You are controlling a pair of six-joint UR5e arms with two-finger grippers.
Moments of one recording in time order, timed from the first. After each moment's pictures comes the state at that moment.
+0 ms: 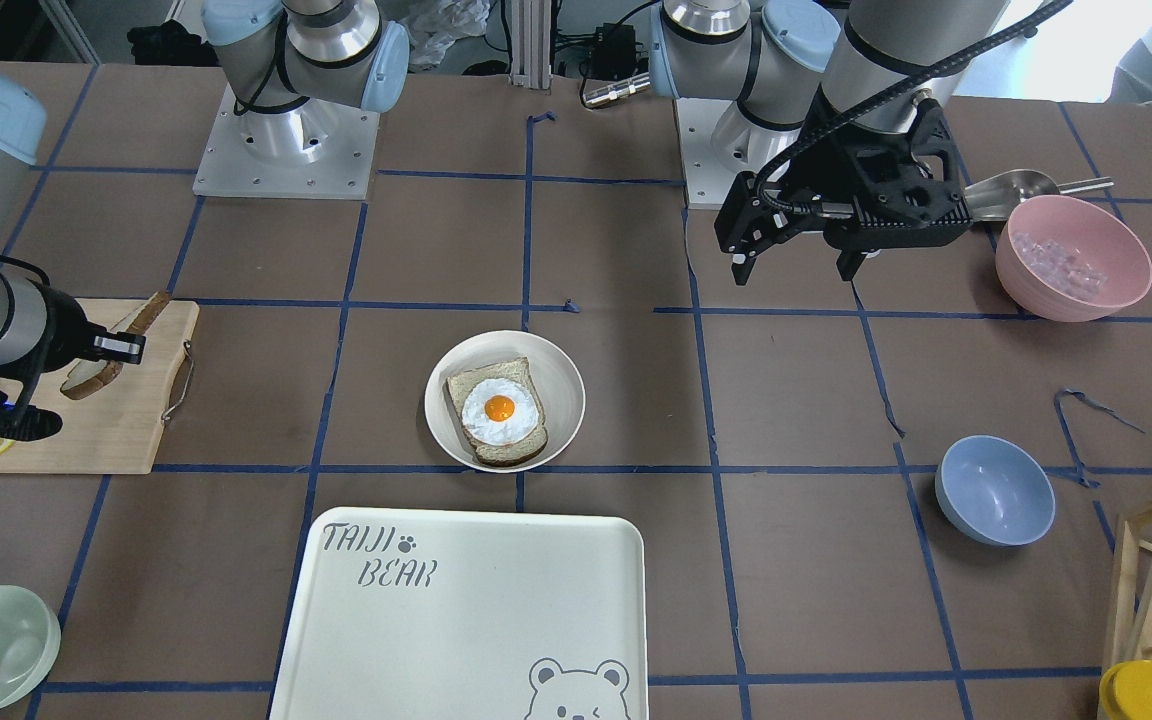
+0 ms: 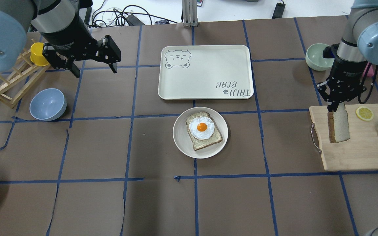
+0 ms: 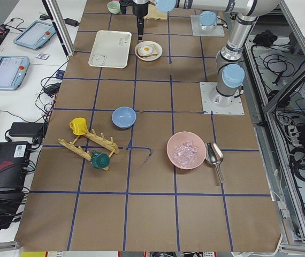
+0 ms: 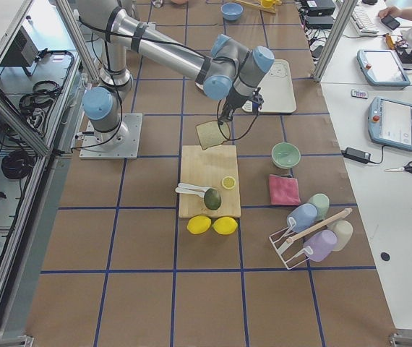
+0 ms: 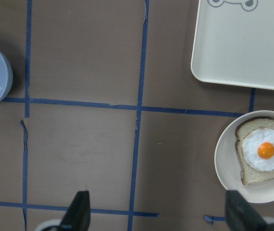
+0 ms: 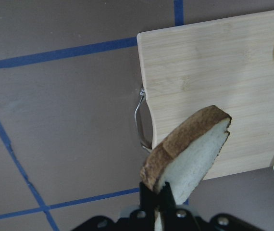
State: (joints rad) left arm -1.60 -1.60 -1.52 -1.54 1.57 -0.11; right arm 1.32 -1.31 1.61 -1.52 -1.72 -0.05
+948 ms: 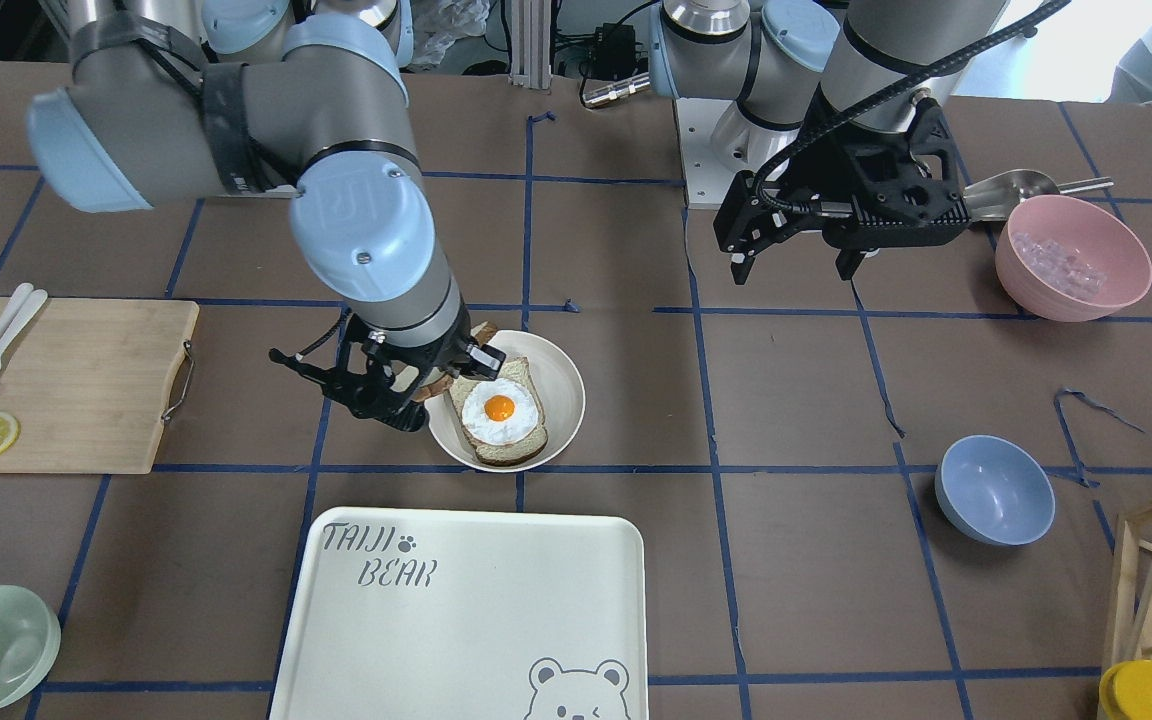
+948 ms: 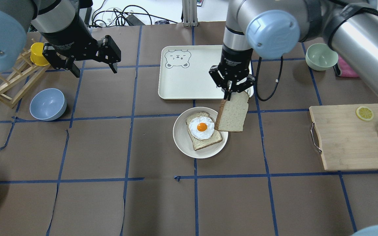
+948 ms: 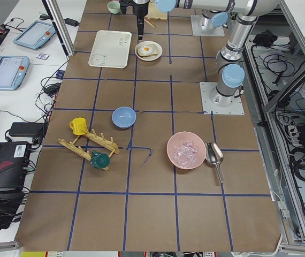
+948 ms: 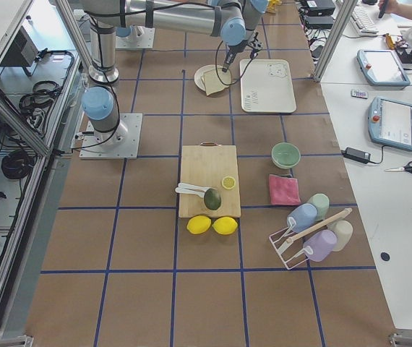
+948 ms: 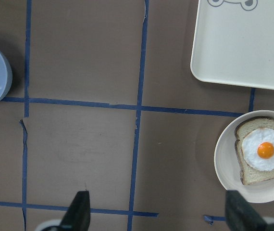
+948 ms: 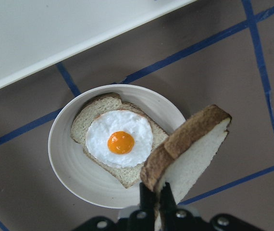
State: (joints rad) left arm -1.60 -1.60 -1.52 -1.54 1.57 -0.11; right arm 1.85 -1.20 1.46 -1.62 -1.46 0.69
